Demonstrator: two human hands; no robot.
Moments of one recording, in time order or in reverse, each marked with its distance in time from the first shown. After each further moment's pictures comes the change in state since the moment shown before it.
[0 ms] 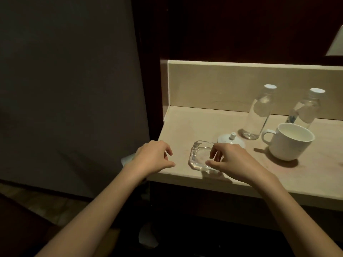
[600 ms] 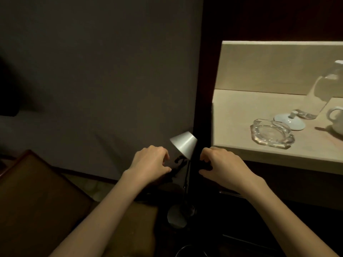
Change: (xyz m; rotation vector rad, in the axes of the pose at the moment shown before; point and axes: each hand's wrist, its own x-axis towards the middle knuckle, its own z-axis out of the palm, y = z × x) left_hand -0.124 -0.172 -0.022 0.200 0.009 -0.042; right_hand -0.023 -0.176 0.132 -0.217 -0.077 -0.167
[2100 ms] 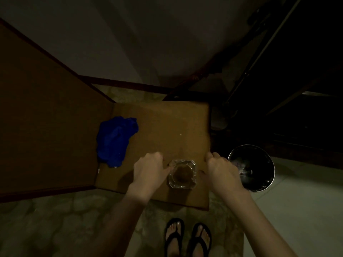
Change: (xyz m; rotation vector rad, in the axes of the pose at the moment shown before) left_hand -0.132 -0.291 0.411 -0.109 -0.500 -0.385; right_hand -0.020 -0.195 0.504 0.136 -0.467 0.390
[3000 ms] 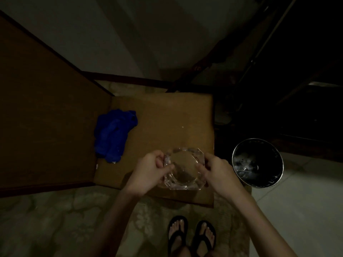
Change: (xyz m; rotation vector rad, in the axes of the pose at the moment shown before) left_hand -0.001 -0.027 0.029 -0.696 -0.107 0.015; right_hand 0.001 0.006 0.038 0.537 -0.131 0.060
